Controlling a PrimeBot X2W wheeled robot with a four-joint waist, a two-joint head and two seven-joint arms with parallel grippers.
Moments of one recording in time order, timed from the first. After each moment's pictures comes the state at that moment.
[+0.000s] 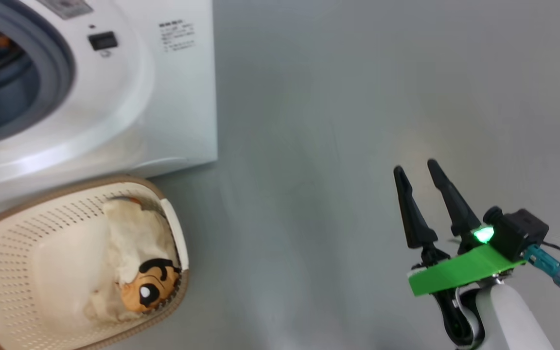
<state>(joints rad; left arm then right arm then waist) -0.90 0.34 0.10 0.88 -0.34 -0.13 -0.26 -0.27 -0.05 0.12 0.14 0.38 0.13 -0.26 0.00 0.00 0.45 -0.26</state>
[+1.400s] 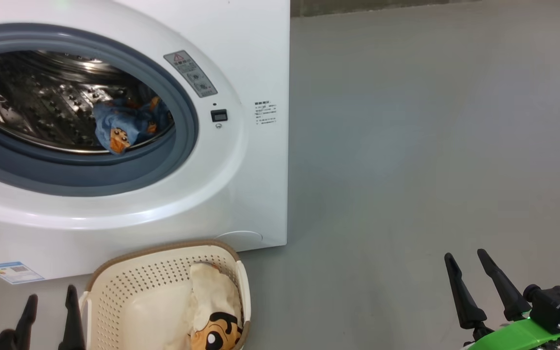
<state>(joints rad) -0.02 0.11 0.17 0.32 -0.27 -0.13 -0.26 0.00 -0.19 0.06 0.18 0.38 0.13 -0.26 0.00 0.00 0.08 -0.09</state>
